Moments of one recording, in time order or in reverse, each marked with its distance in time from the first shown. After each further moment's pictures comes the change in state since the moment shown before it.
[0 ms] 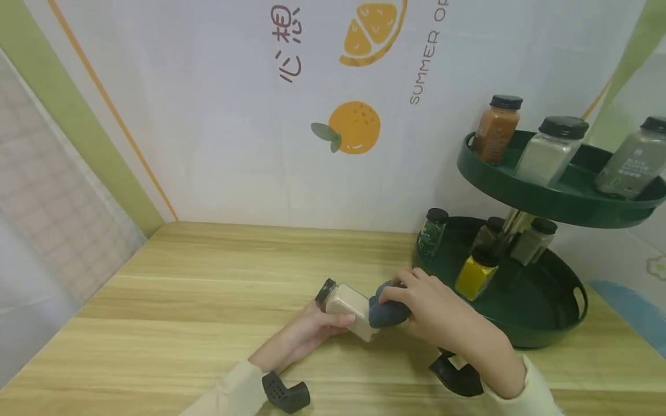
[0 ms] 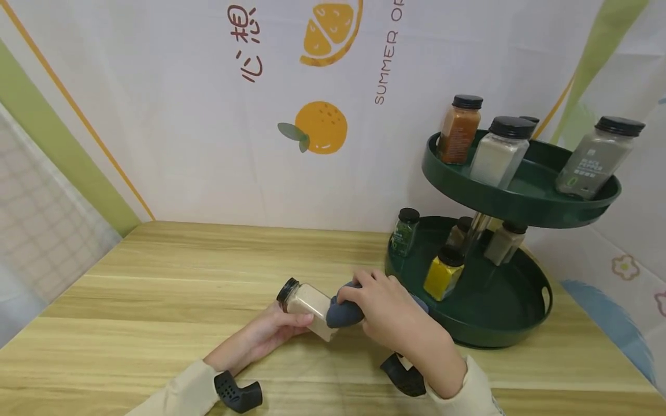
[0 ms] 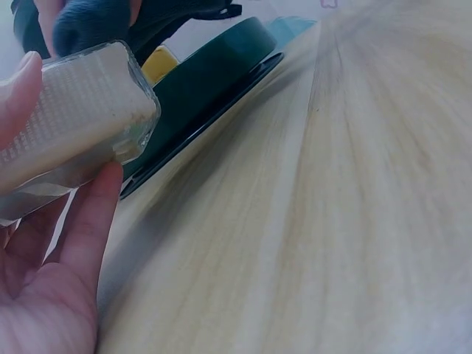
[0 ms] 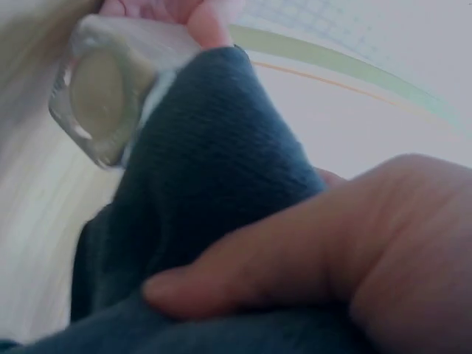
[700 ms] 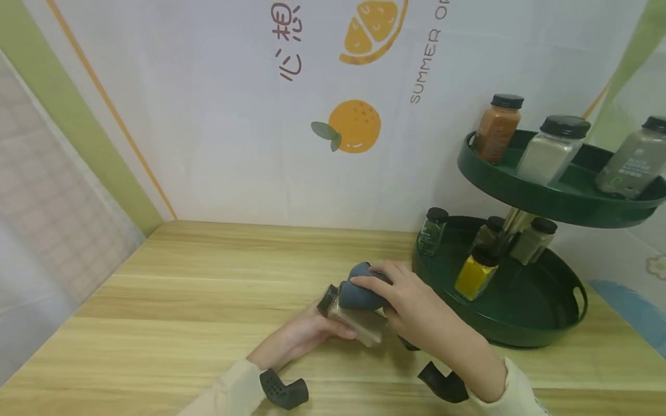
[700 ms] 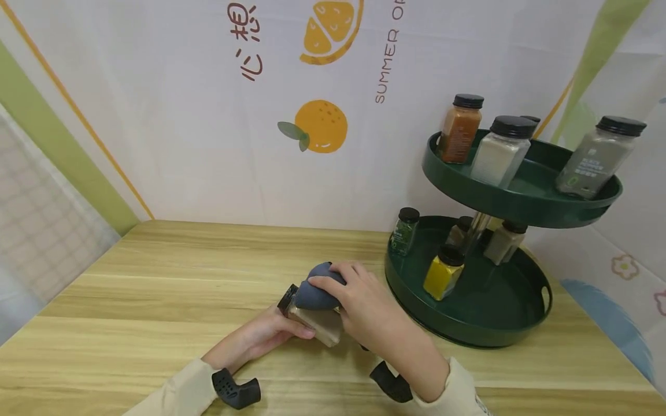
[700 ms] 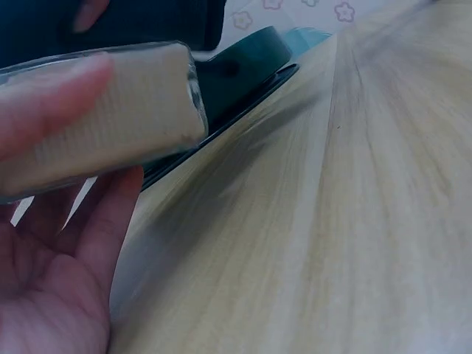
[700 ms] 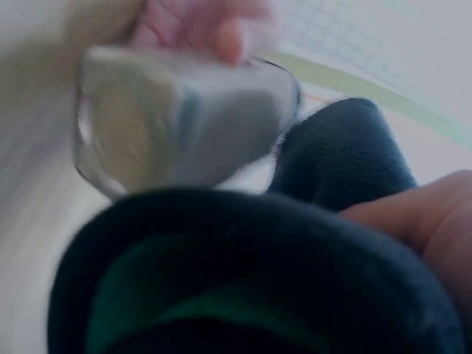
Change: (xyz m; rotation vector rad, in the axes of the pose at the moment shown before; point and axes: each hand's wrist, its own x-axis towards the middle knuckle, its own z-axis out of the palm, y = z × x) left_hand 0.005 -0.003 -0.007 0.099 -0.155 -0.001; right_hand 0.011 -0.010 0.016 0.066 0.213 -0.104
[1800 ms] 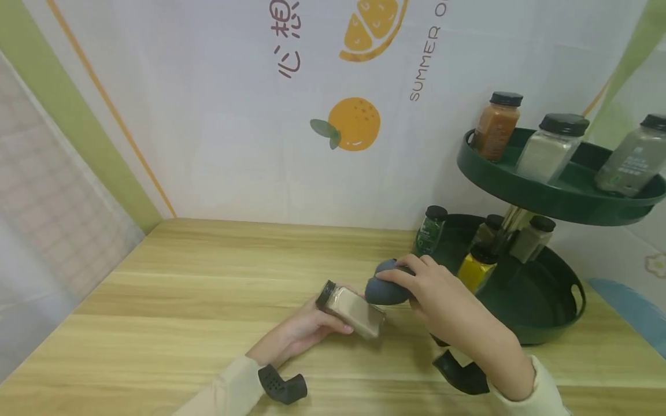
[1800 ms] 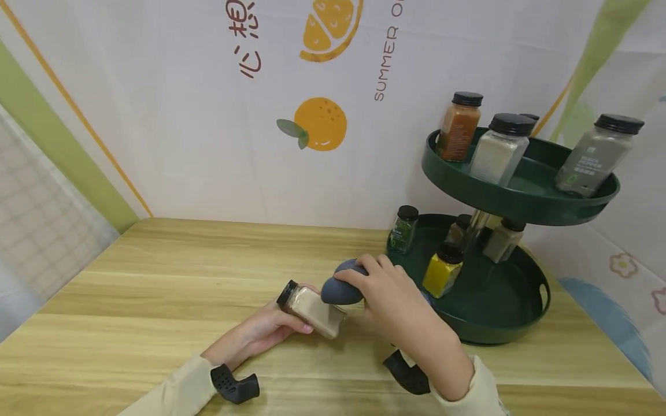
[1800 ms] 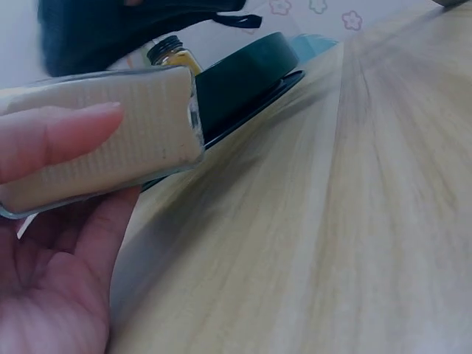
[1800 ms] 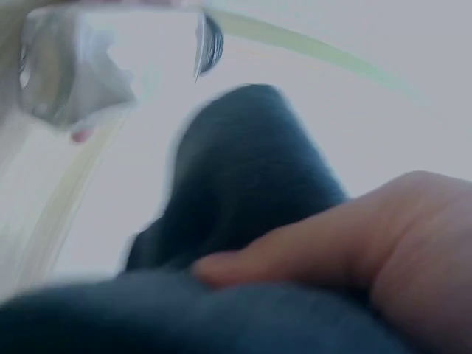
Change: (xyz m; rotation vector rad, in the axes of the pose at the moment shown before) left_hand 0.002 -0.002 -0.001 -0.090 0.016 0.006; right_hand -0.009 0.006 -0.028 -0.107 -0.099 0.135
